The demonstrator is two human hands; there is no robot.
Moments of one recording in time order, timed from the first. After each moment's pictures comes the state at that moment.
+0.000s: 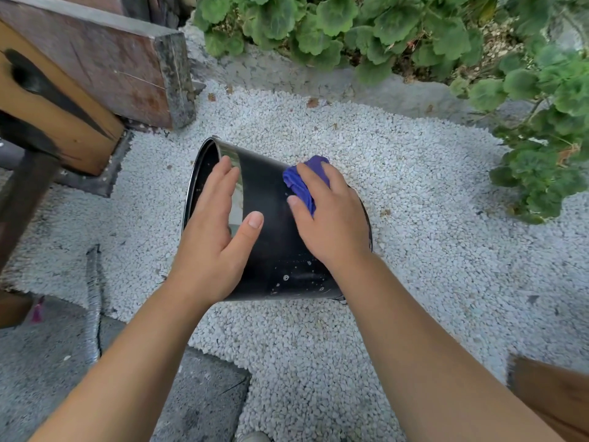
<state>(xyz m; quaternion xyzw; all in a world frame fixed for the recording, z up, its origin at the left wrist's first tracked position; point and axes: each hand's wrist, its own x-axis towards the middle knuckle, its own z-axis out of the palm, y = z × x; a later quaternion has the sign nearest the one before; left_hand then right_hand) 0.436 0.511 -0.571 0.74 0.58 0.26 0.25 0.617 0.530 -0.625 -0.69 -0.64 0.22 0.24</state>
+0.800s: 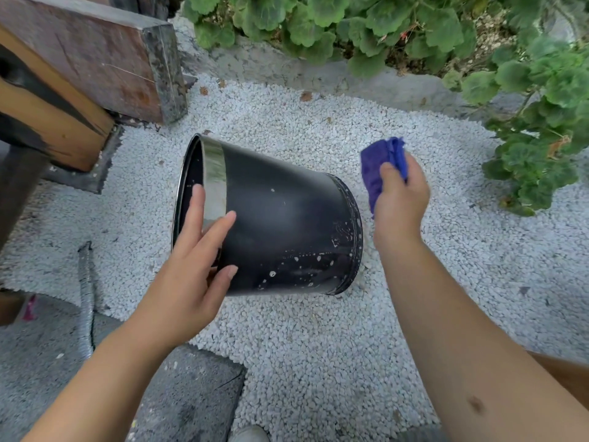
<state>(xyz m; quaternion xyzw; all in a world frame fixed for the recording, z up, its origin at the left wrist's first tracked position) 0.401 0.471 -0.583 0.82 0.49 0.20 0.23 0.682 0.541 -0.622 -0.70 -0.19 0.36 0.58</state>
